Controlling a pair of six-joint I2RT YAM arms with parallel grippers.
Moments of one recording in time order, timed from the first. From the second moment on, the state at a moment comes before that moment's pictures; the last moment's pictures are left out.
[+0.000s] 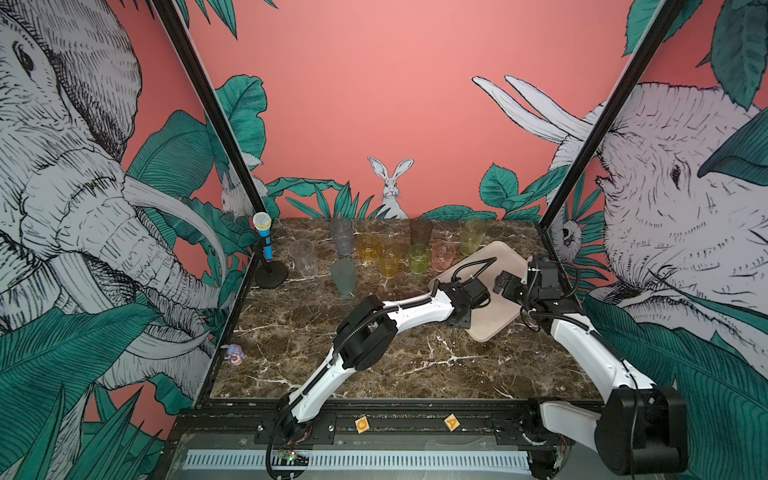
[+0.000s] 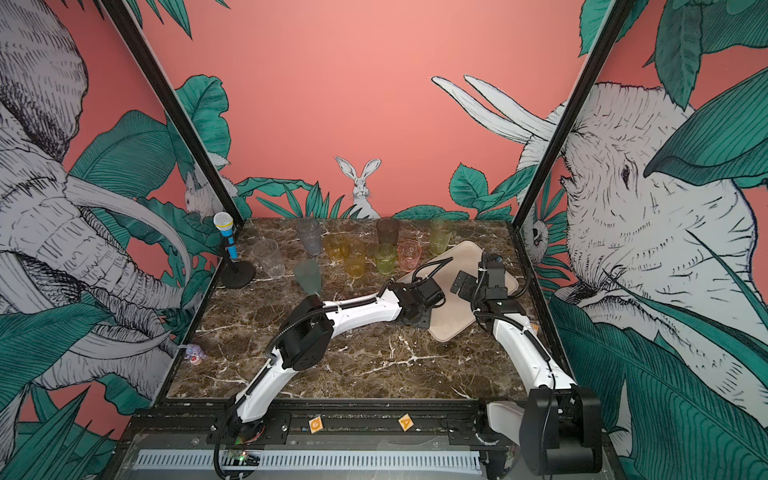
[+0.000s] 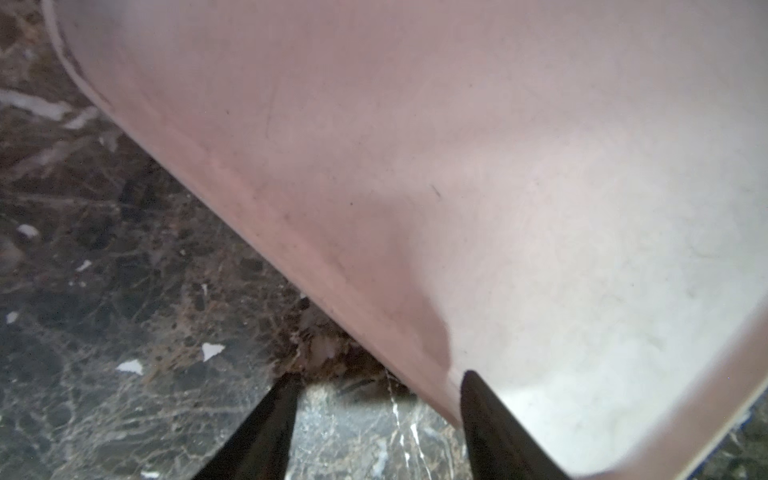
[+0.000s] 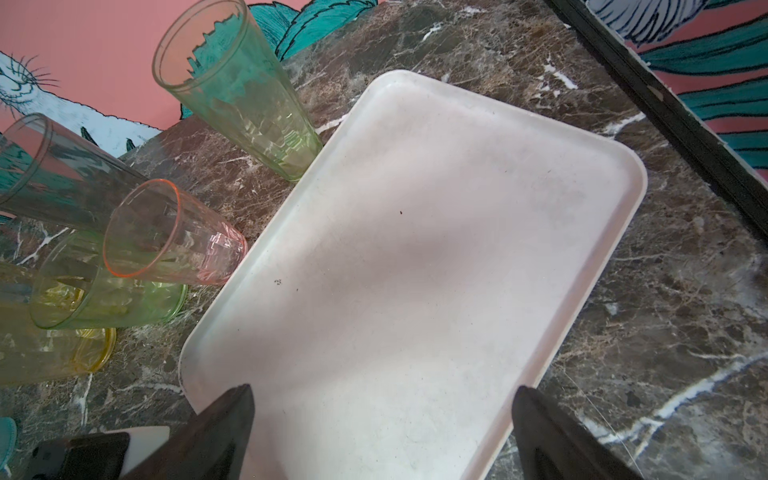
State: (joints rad) left arm -1.09 2.34 1.95 -0.82 -0.19 -0.82; right arm 0.06 1.18 0.76 -0.29 0.05 0.45
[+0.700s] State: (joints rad) left arm -1.09 2.38 1.98 -0.82 -0.20 -0.83; right arm 0.06 1.21 0.76 -0.28 0.02 0.45
